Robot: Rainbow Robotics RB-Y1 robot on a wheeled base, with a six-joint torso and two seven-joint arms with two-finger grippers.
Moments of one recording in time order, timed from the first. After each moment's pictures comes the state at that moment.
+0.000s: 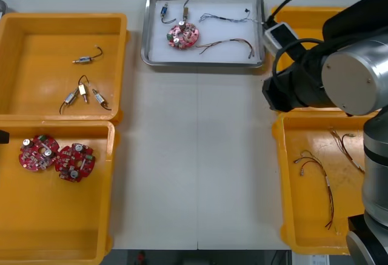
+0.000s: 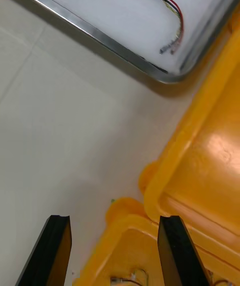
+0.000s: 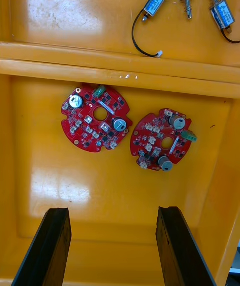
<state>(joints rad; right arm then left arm) -0.52 -0.30 0.08 -2.24 -0.30 1.92 1.66 -0.04 0.84 0.46 -2.35 0.97 1.91 -1.08</state>
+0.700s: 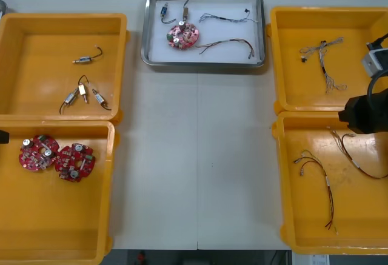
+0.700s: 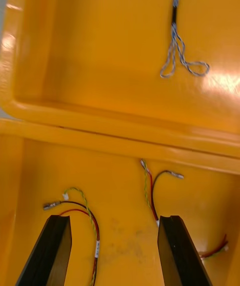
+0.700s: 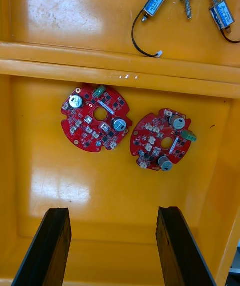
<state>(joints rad) -0.26 -0.45 -0.30 -2.29 -0.51 1.92 1.58 -0.04 0.84 0.46 -2.35 0.97 1.91 -1.08</state>
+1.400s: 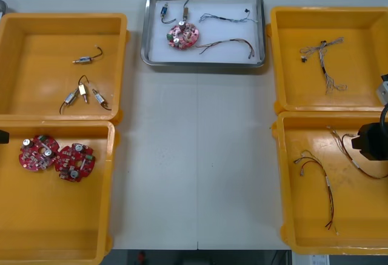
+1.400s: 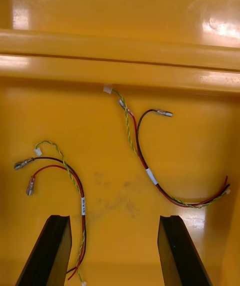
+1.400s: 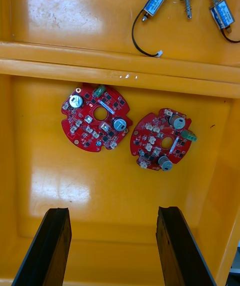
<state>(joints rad) -0.12 -0.47 -0.34 -2.29 -0.54 1.92 1.54 -0.04 0.84 0.46 -2.35 0.97 1.91 -1.08</state>
